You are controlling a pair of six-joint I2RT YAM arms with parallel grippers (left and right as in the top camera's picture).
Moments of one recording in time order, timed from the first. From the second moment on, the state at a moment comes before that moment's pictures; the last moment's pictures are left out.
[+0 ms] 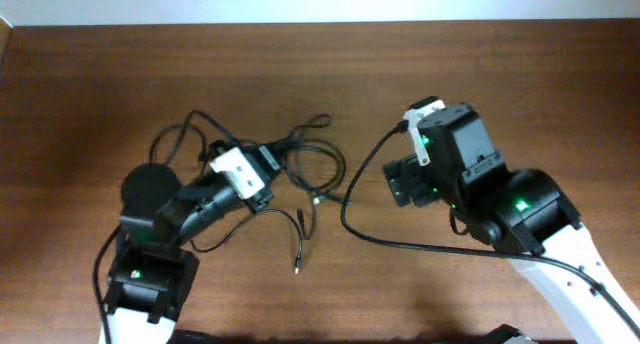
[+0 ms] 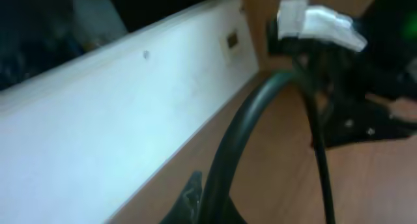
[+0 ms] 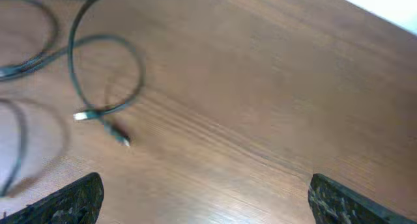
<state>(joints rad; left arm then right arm) -0.21 0.87 0.82 -0.01 0.66 0.38 0.54 1.26 1.35 -1.01 0.19 0.02</state>
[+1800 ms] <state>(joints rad) -0.14 0.94 0.80 -0.21 0.60 0.34 0.56 1.47 1.39 -1.02 0.11 0.10</state>
